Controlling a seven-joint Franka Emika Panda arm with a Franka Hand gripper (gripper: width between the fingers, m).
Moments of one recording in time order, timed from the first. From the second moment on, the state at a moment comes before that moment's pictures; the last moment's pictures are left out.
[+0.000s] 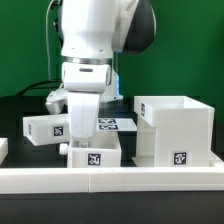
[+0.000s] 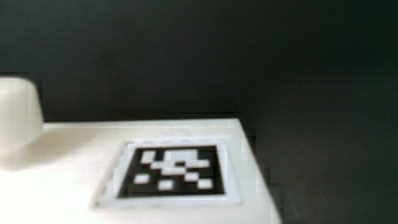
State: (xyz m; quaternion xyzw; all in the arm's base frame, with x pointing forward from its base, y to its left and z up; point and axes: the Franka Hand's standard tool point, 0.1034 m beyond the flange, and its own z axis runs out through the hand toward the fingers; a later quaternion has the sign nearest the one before) arm 0.531 -0.066 0.019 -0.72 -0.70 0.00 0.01
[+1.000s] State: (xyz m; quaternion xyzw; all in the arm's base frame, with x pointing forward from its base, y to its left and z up) arm 0.547 -0.033 0.017 -0.71 -0.71 -0.01 0.01
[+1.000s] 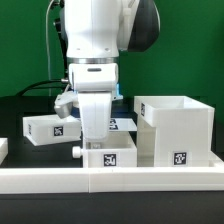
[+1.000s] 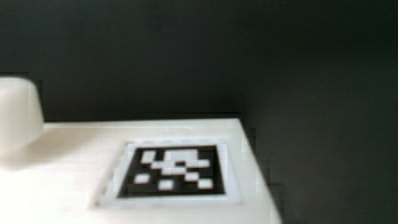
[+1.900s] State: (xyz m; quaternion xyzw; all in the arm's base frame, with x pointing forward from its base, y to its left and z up) arm 0.547 -0.018 0.009 -0.70 -0.72 -0.01 0.01
